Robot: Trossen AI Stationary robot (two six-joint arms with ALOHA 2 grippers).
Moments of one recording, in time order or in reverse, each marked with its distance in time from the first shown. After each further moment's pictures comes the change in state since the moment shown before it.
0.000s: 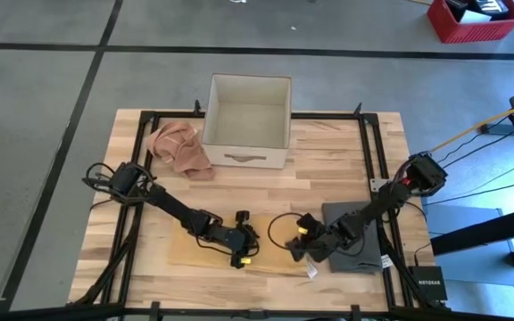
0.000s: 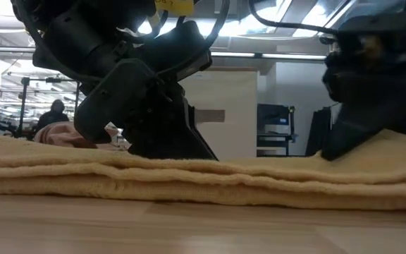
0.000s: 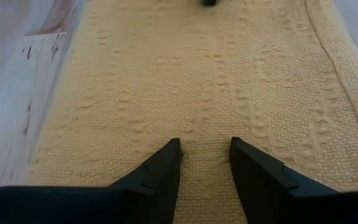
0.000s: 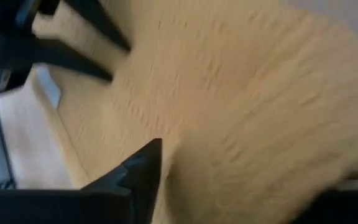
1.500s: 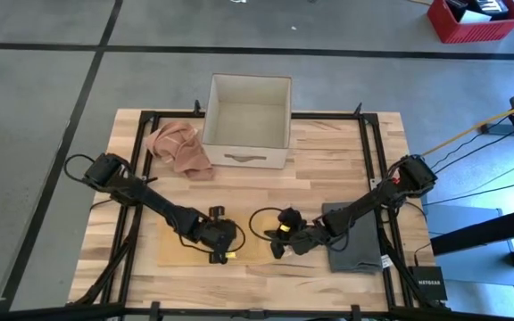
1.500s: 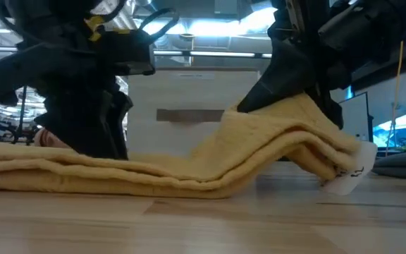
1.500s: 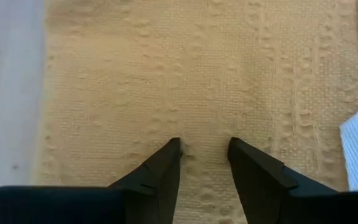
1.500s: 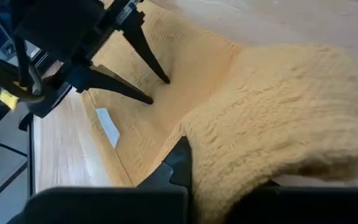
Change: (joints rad) left arm -0.065 -0.213 -0.011 -0.568 0.011 -0.287; right arm -0.118 0.079 0.180 0.103 0.109 -0.361
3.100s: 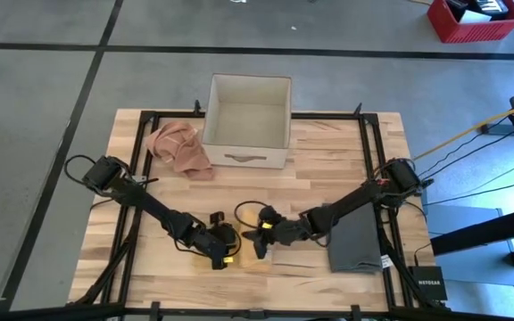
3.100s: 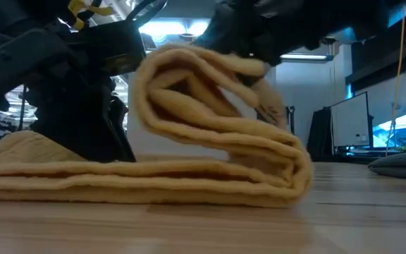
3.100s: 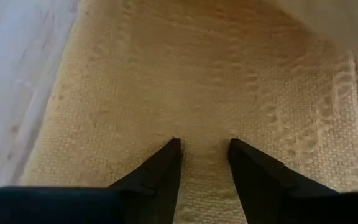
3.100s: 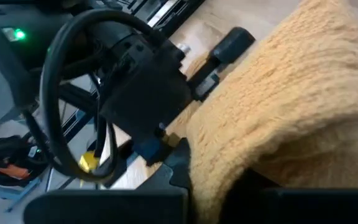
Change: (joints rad) left arm -0.052 0.017 -0.099 0.295 -0.086 -0.075; right arm -0.093 0.120 0.145 0.243 -0.150 -0.141
